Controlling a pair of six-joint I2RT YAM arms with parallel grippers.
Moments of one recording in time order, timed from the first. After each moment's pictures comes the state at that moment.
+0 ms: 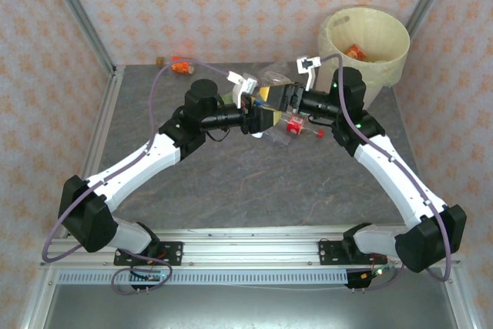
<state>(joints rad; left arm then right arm) -0.60 1.42 1.20 0.08 0.63 -0.47 0.40 1.24 1.19 -0.04 -0.75 0.64</state>
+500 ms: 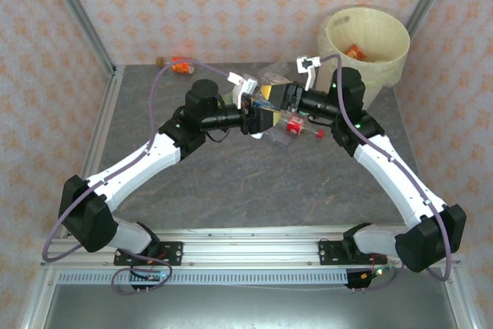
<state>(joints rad) -0.60 1.42 1.20 0.06 0.63 -0.47 0.41 1.24 1.19 -0.05 -0.72 0.61</state>
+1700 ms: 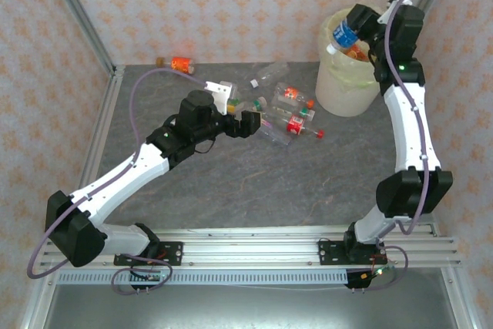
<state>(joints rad) -0.61 1.30 1.13 -0.22 0.12 -0.40 -0.05 1.64 1.84 -0.30 -0.18 0.50</state>
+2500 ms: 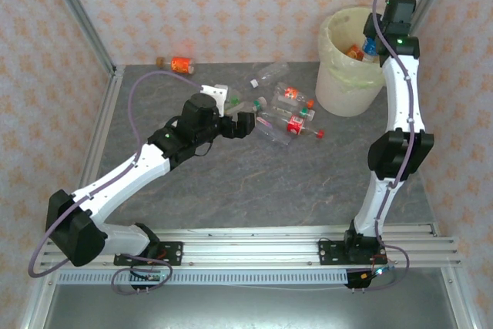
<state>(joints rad) -0.61 1.31 1.11 -0.28 -0.03 -0.42 -0.10 2.03 2.28 -0.67 0.18 0.10</state>
